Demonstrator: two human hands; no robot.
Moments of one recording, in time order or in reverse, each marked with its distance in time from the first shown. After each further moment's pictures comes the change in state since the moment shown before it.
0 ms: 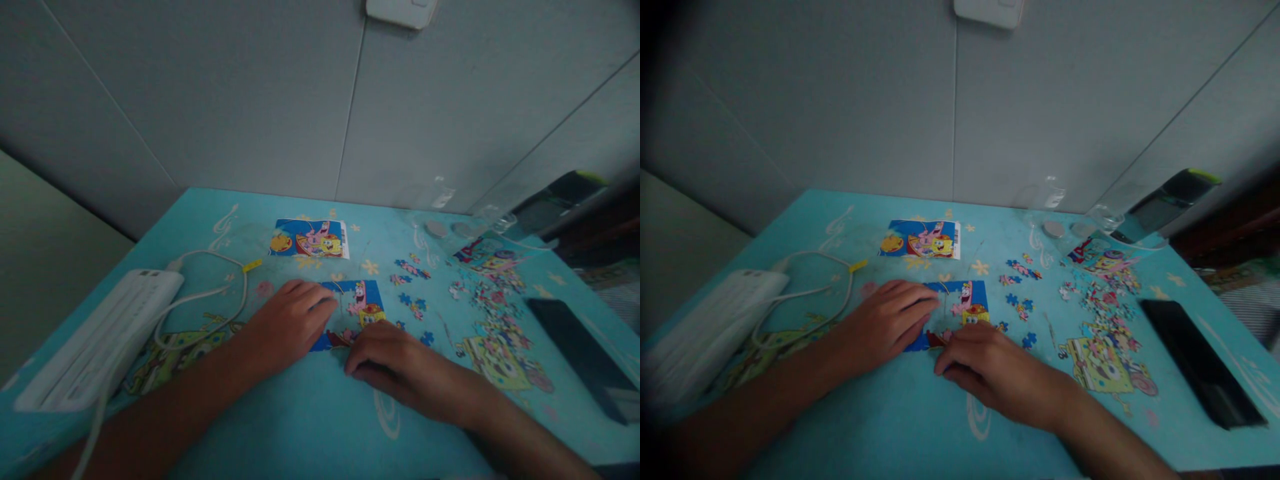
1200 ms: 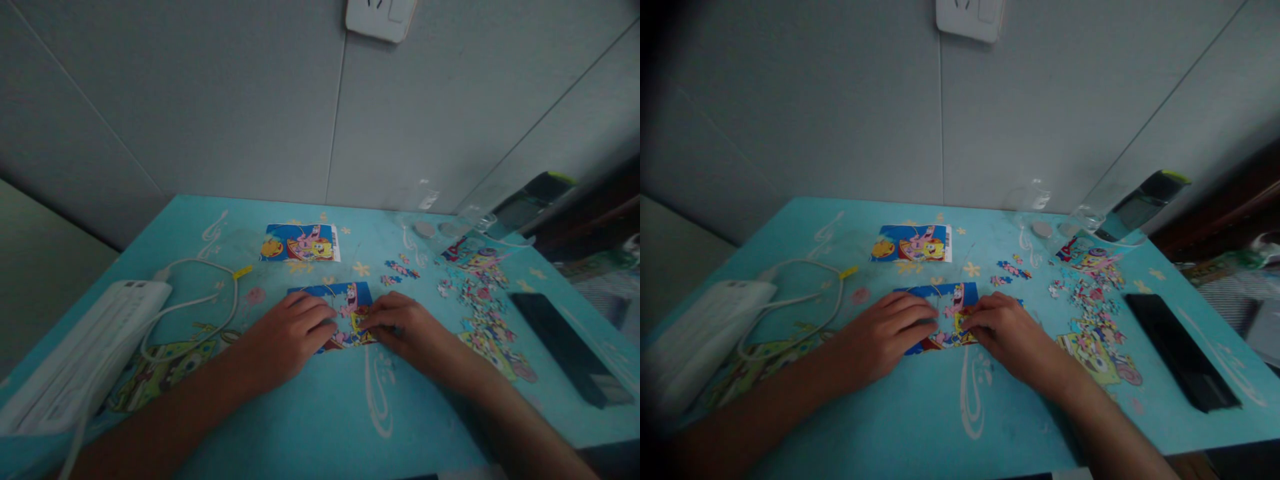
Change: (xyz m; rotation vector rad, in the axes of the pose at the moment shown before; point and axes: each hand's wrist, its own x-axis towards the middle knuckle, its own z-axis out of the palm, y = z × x) left_hand -0.001 0.004 0.008 -0.019 0.031 0.196; right_hand -0.007 0.036 -0.017 -0.257 0.182 0.149
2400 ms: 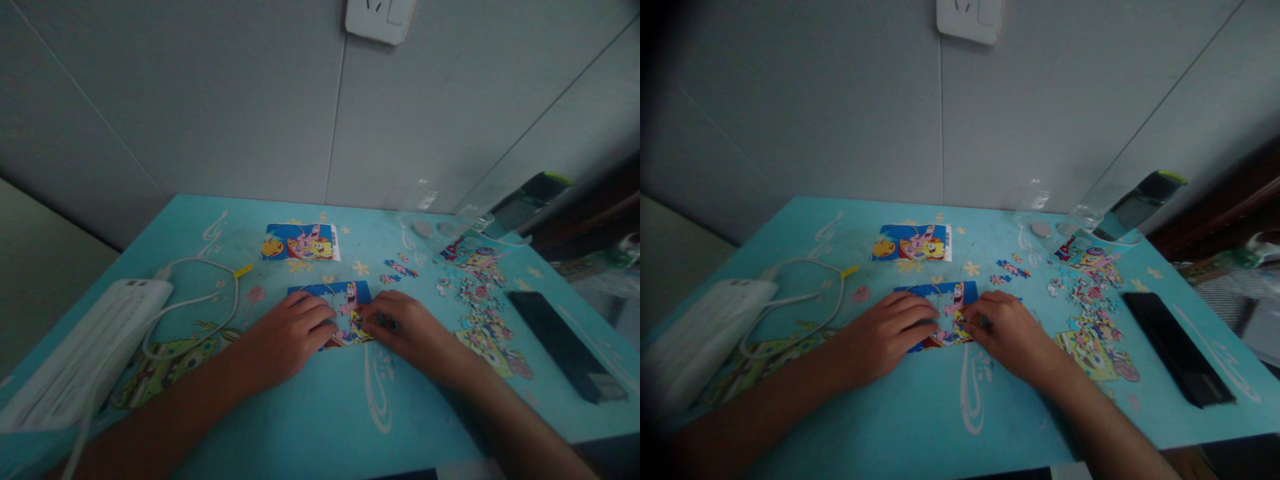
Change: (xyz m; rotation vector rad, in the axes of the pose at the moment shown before) left_hand -0.001 0.001 0.001 -0.023 -0.036 -0.006; right_hand 0.003 -0.012 -0.004 -0.006 0.030 0.126
